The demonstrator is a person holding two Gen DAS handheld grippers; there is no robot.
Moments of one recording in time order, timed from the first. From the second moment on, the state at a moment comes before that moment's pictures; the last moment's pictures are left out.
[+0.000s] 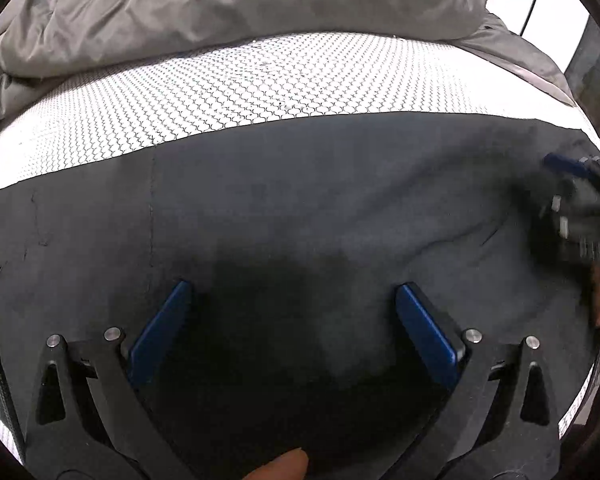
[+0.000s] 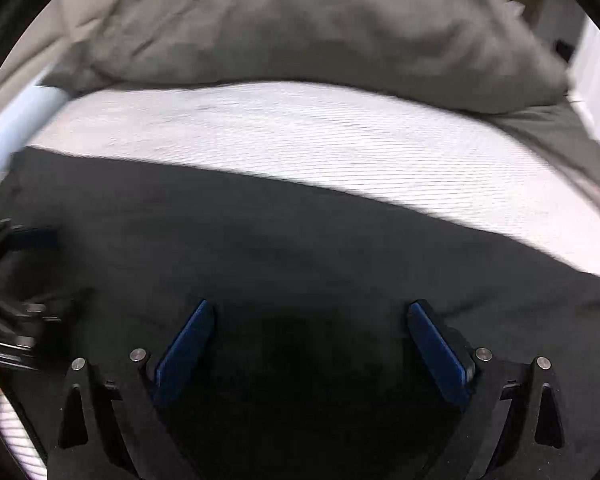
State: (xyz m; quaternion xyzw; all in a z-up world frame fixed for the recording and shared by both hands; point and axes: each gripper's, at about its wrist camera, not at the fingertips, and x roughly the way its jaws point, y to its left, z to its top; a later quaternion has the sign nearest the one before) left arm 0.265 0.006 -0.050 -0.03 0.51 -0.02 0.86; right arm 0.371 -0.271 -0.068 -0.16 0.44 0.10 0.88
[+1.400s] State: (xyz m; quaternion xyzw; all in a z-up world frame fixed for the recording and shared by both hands) left arm 0.232 0.251 -0.026 -0.19 0.47 0.26 0.82; right arm 0.321 -0.268 -0.059 -0.14 0.44 0.10 0.88
